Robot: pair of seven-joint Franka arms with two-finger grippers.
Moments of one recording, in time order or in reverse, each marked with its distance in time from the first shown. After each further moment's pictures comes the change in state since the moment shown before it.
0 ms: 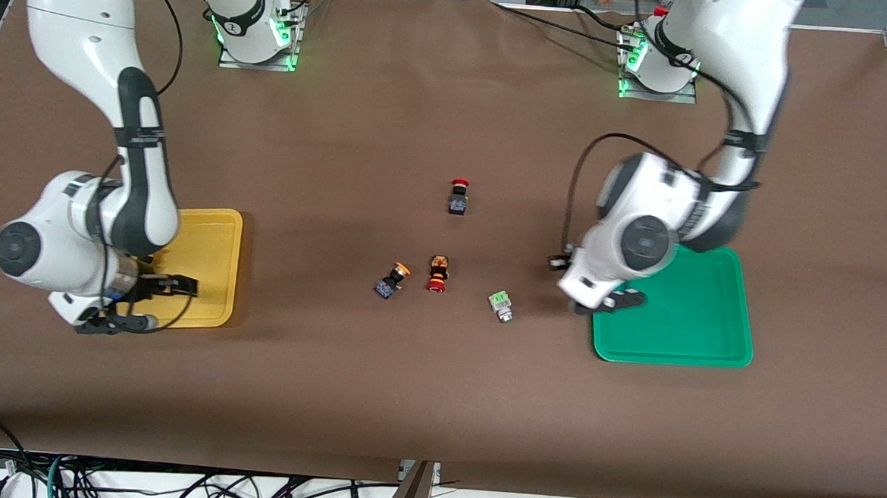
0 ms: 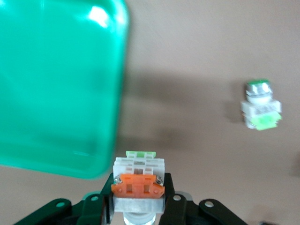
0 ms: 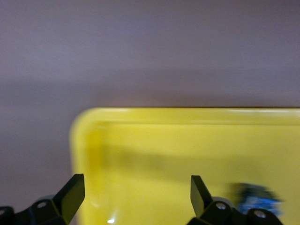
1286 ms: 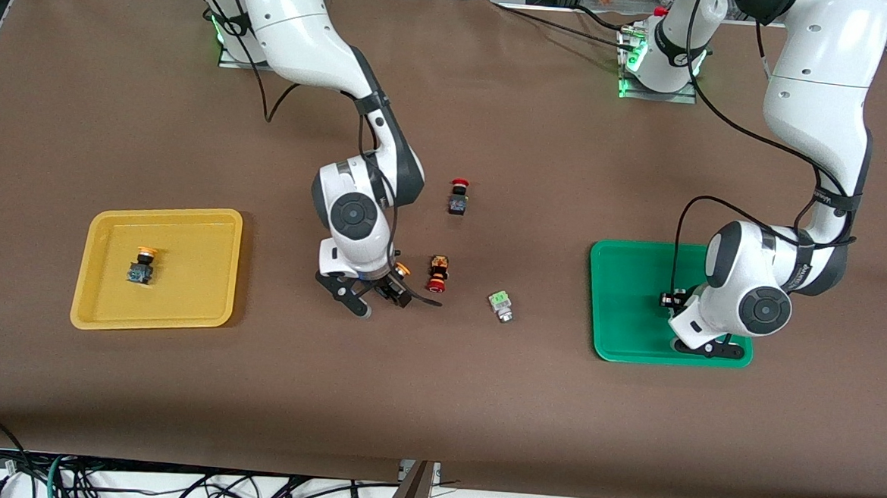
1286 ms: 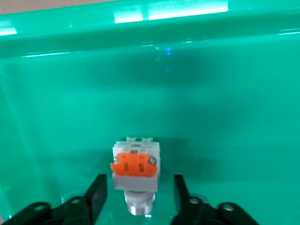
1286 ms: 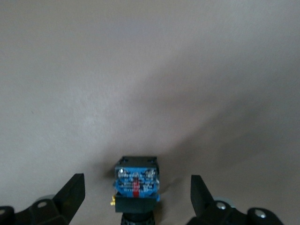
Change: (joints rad) left arm 0.258 0.163 -0.001 -0.032 0.205 0.127 0.360; right arm 0.528 0.223 0.006 0.170 -0.002 0.163 1.258
